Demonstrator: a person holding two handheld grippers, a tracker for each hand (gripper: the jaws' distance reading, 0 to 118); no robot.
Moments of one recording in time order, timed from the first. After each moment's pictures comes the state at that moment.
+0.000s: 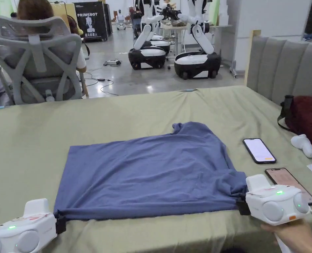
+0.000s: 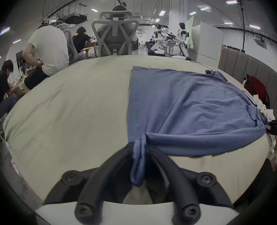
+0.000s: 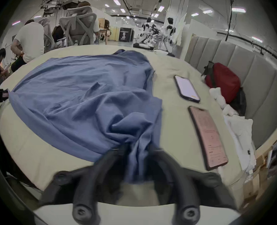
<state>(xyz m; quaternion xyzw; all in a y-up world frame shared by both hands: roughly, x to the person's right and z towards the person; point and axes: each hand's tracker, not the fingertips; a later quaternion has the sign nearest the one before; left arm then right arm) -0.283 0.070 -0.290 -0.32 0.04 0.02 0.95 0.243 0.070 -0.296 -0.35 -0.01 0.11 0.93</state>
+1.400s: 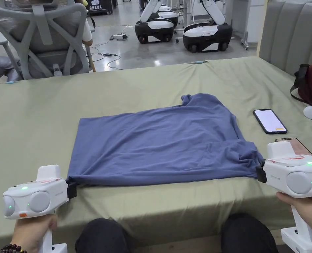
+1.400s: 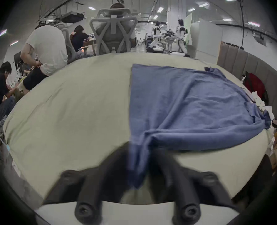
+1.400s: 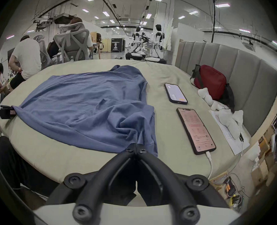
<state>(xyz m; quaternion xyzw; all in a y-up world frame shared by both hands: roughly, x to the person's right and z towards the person) -0.291 0.077 -0.282 -0.32 0.00 0.01 0.95 0.241 0.103 -0.250 -0.33 -0.01 0.05 0.94</state>
